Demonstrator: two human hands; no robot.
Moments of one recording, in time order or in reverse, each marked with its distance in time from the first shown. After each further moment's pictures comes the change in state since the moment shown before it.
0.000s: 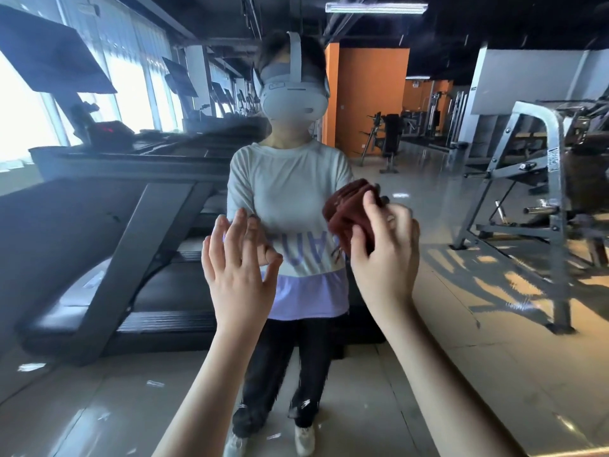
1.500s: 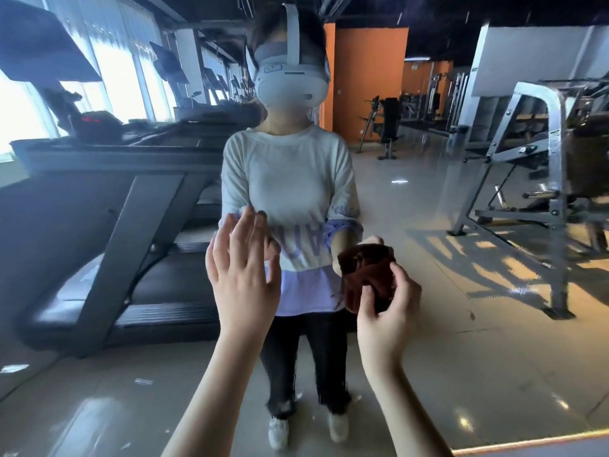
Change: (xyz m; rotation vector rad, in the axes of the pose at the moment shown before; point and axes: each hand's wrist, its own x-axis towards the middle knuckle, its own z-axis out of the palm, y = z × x) left_hand -0.004 0.031 0.000 -0.061 -0.031 -0.022; right_hand -0.098 0.034 -0.007 0.187 0.023 0.444
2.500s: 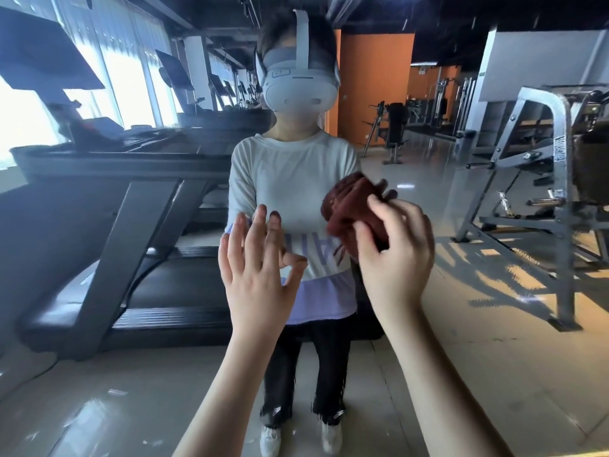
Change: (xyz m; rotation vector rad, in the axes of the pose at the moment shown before) left_hand 0.007 0.058 0.025 0.031 0.001 0.037; right_hand 0.119 -0.031 -0.017 -0.081 0.042 -0.448
